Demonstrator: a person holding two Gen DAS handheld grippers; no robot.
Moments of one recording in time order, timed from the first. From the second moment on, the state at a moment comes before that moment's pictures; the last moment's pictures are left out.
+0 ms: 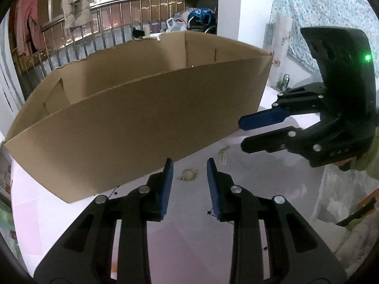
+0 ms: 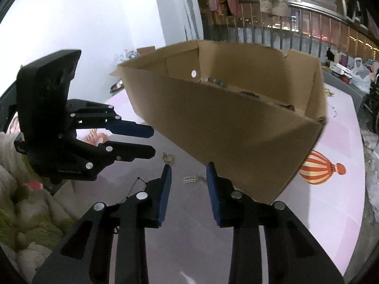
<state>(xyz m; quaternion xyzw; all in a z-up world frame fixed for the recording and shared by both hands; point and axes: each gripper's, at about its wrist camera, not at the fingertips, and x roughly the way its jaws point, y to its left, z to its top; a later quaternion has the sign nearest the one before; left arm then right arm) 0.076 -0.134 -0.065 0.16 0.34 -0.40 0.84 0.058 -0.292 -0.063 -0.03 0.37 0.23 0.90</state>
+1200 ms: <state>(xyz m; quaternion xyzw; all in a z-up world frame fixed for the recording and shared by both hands) 0.091 -0.147 -0.087 0.19 0.37 -0.39 0.82 0.074 -0.295 -0.076 -0.02 0.39 0.23 0.89</state>
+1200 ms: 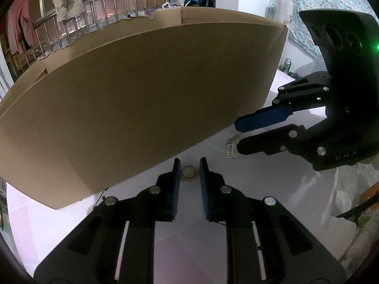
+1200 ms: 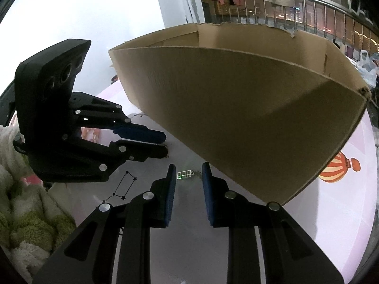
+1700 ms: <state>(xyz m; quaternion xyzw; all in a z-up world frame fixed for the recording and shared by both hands) 0.089 -0.148 -0.086 0.18 0.37 -0.39 0.82 0.068 -0.301 -0.076 0.00 0.39 0.22 0.89</state>
